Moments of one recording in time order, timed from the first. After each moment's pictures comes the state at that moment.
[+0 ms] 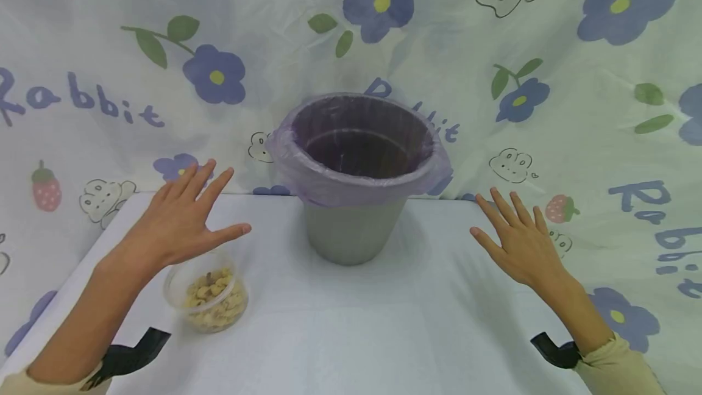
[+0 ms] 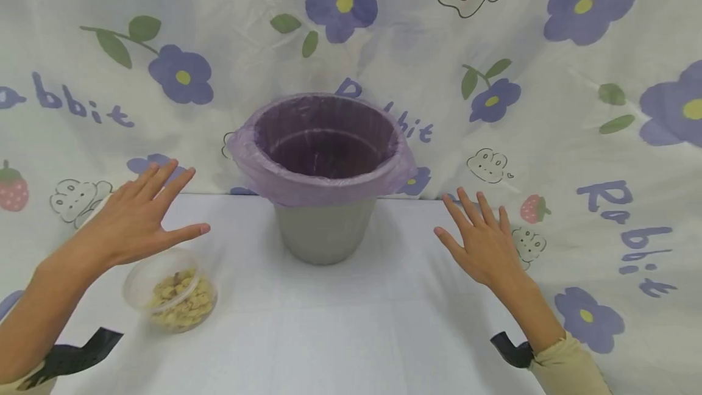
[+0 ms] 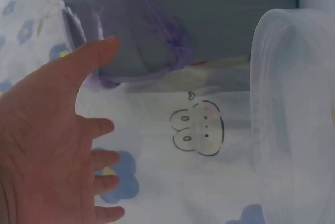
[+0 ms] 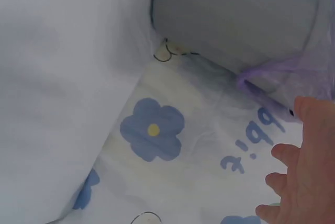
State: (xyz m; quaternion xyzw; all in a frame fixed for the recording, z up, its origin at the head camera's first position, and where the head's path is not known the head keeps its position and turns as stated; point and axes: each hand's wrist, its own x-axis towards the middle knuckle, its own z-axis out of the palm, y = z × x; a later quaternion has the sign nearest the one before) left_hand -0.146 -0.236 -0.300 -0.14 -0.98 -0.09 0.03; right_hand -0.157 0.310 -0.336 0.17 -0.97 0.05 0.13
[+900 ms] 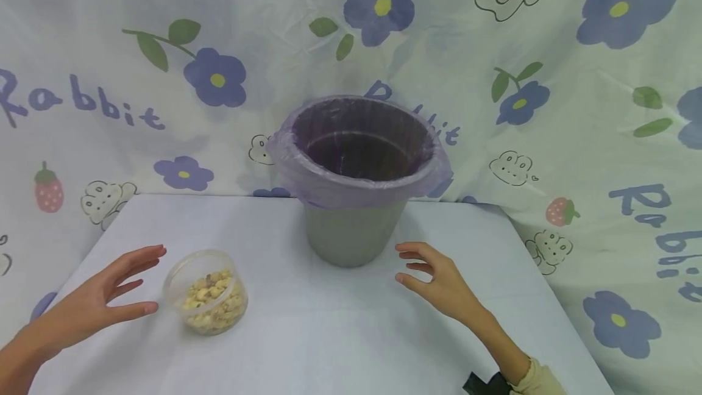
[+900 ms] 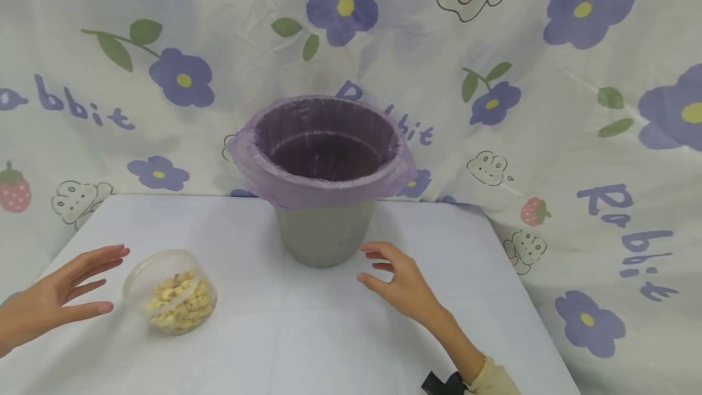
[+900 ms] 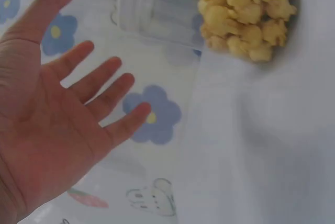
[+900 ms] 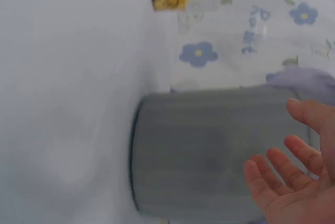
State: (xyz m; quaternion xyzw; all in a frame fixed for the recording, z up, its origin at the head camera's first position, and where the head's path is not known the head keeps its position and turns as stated) left_hand -0.078 -0.354 -0.405 -0.18 -0.89 -0.43 0.00; right_hand -0.134 0.201 -0.392 0.27 -0.82 0.50 0.01
